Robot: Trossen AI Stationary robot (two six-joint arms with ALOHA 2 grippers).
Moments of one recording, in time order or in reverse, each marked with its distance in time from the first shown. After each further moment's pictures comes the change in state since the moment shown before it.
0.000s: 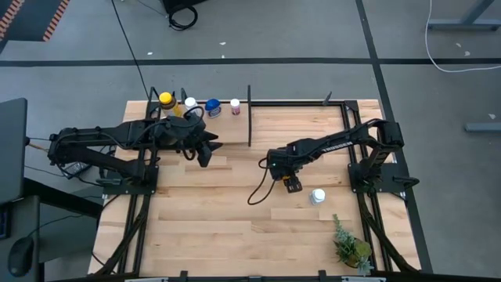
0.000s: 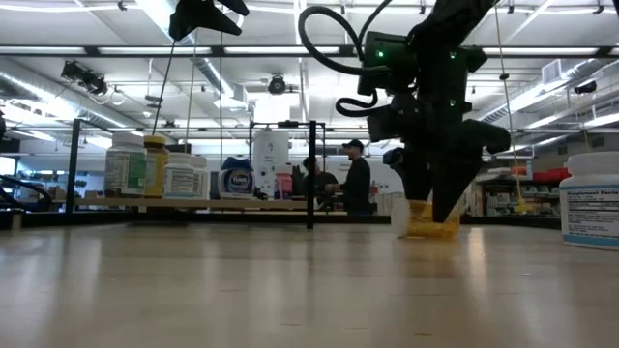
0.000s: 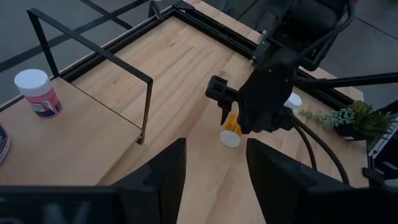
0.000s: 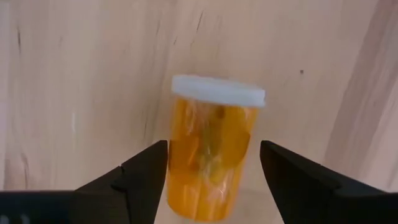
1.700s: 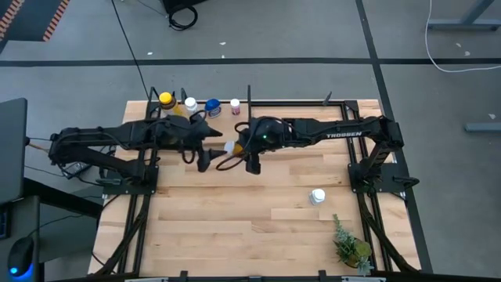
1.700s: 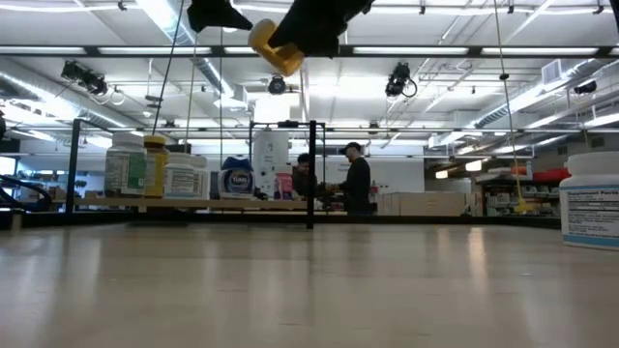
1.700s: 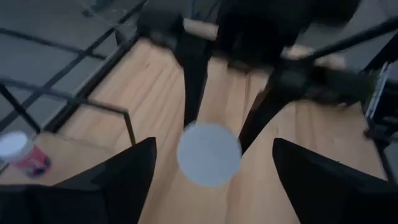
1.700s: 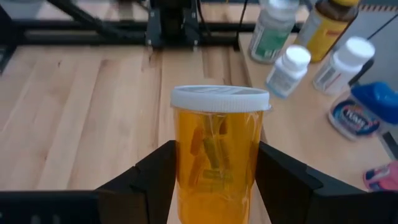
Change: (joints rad) left arm 0.003 0.011 0.001 0.083 0.085 0.290; right arm 0.001 0.000 0.524 0.223 0.084 0.195
